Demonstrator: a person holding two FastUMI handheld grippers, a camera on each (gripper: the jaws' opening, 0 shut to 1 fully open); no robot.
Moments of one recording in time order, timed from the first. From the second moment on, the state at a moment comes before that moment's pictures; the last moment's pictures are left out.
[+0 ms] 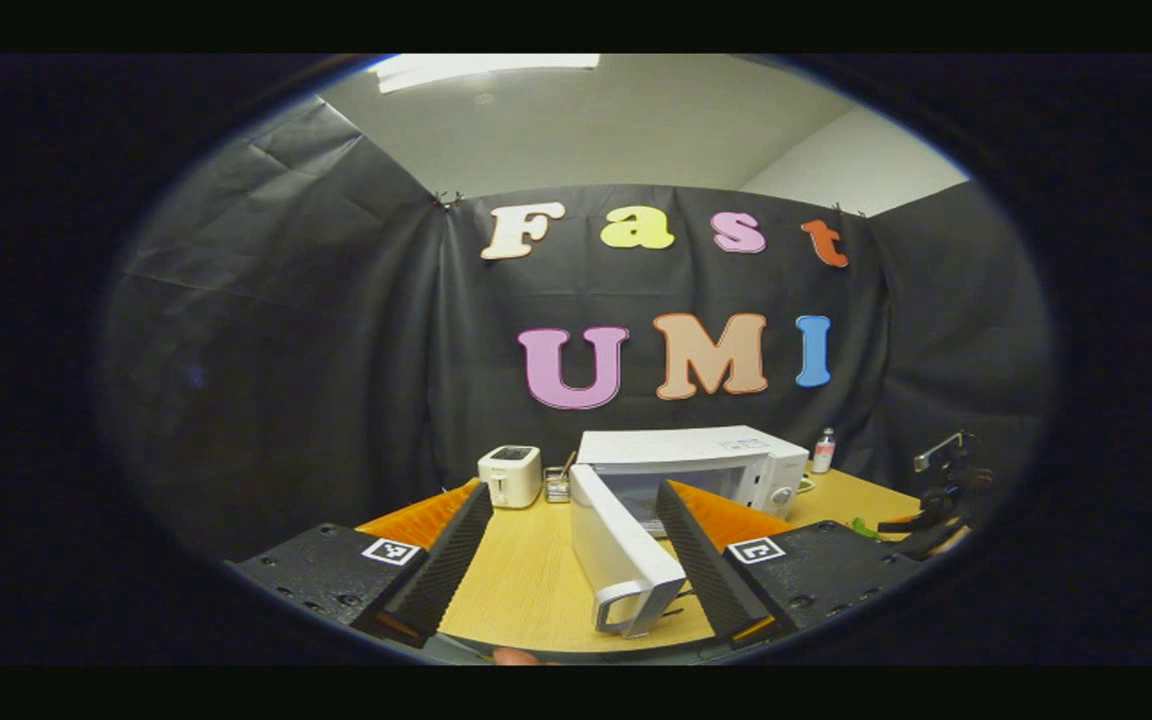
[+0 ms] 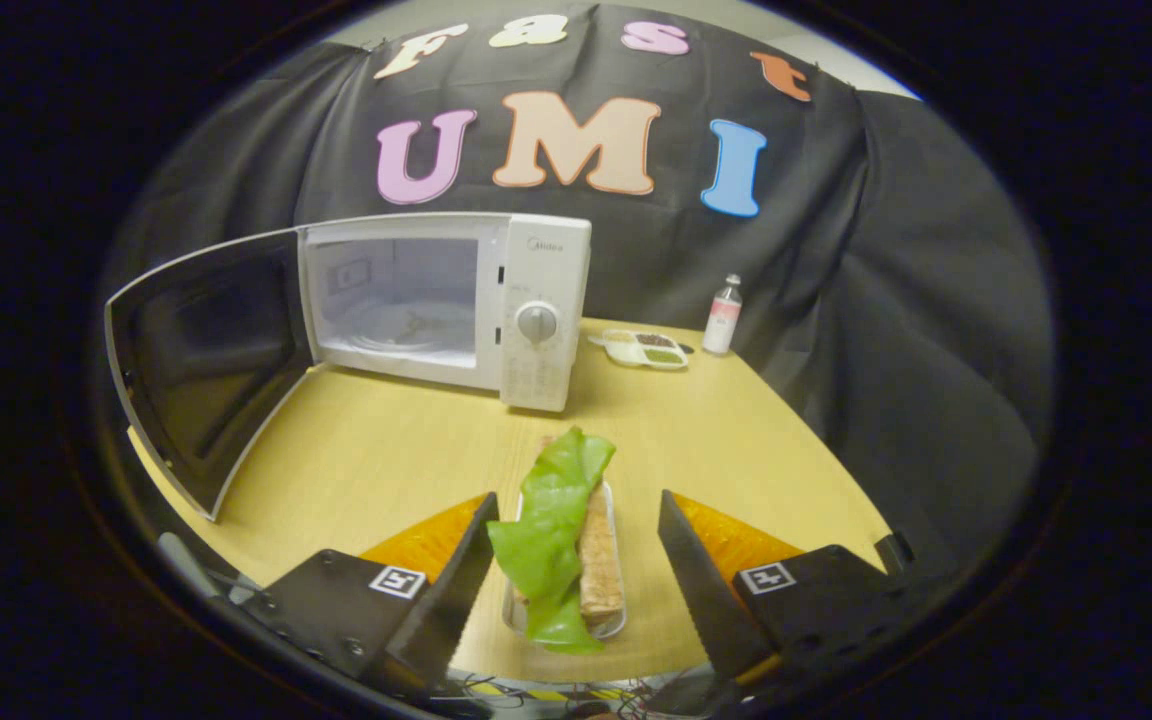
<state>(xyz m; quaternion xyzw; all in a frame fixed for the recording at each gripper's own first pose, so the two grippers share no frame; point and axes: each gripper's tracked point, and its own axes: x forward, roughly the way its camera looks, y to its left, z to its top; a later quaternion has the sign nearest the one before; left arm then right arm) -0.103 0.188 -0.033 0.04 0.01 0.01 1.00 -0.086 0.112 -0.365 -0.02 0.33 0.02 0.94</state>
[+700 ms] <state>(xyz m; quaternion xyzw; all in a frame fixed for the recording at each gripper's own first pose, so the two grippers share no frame) -0.103 0.189 -0.011 -0.01 -0.01 0.02 1.00 -0.080 0.120 -0.386 -0.03 0.37 0.03 0.93</state>
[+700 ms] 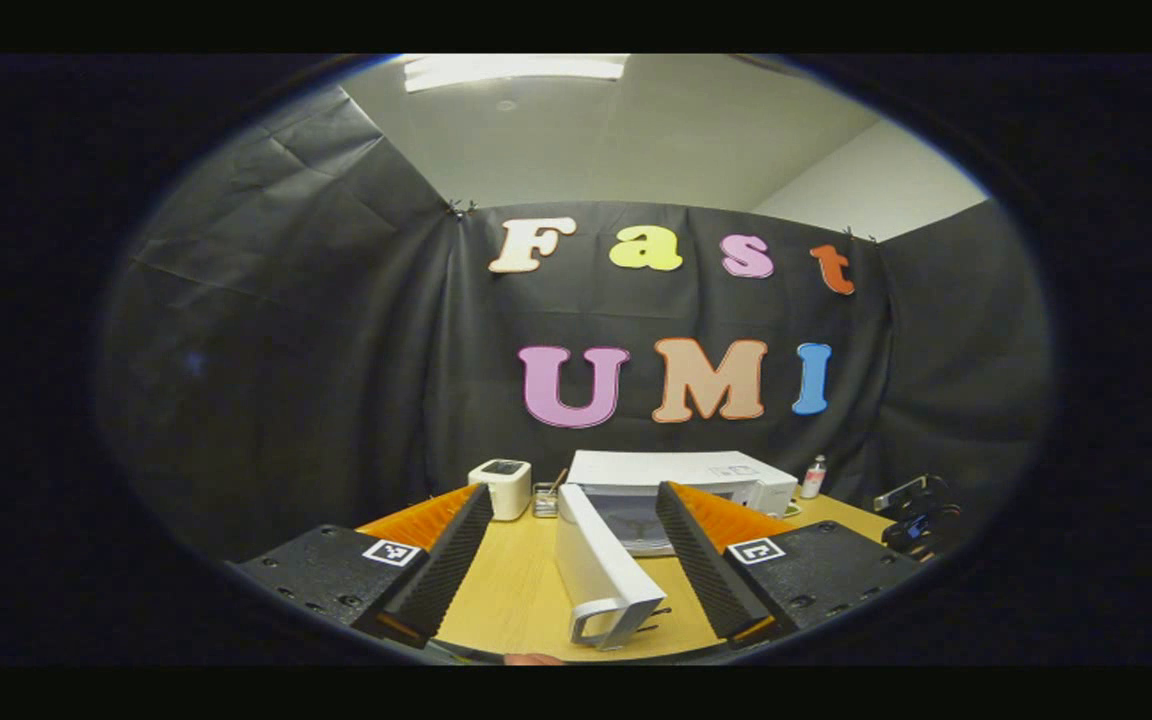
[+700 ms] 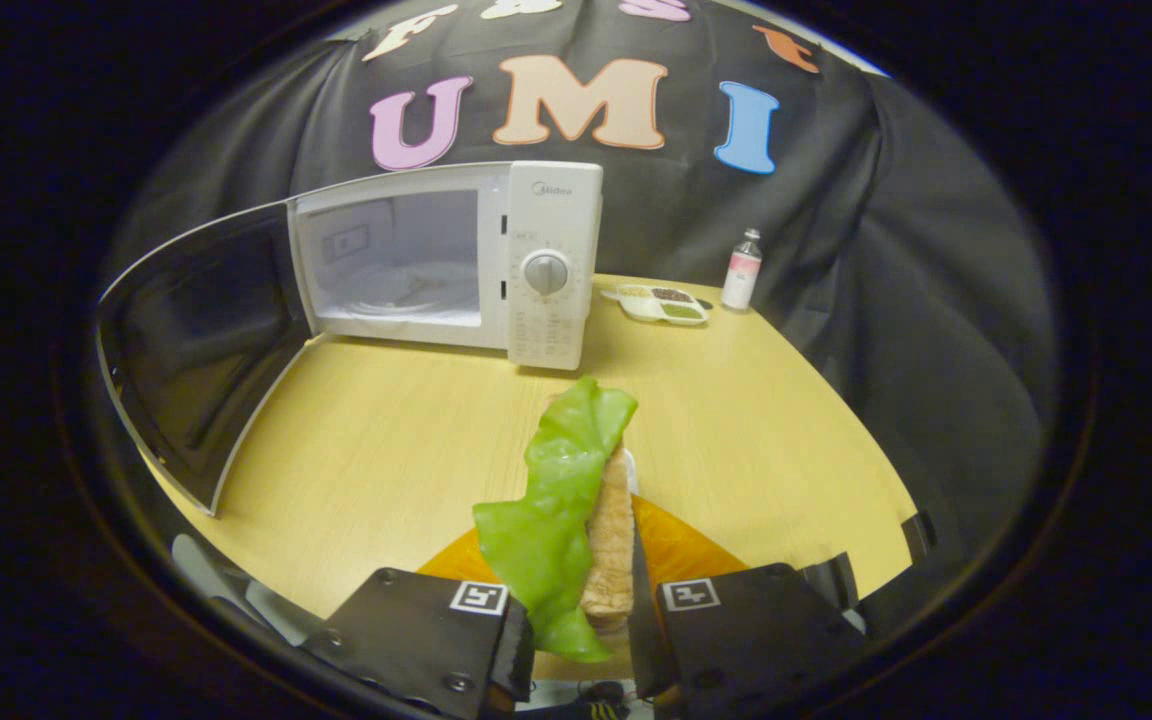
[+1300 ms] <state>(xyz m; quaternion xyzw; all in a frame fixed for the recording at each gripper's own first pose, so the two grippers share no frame) -0.103 0.185 -0.008 -0.02 -0.01 0.02 1.00 -0.045 0.120 -0.319 0.02 0.33 0.03 0.94</state>
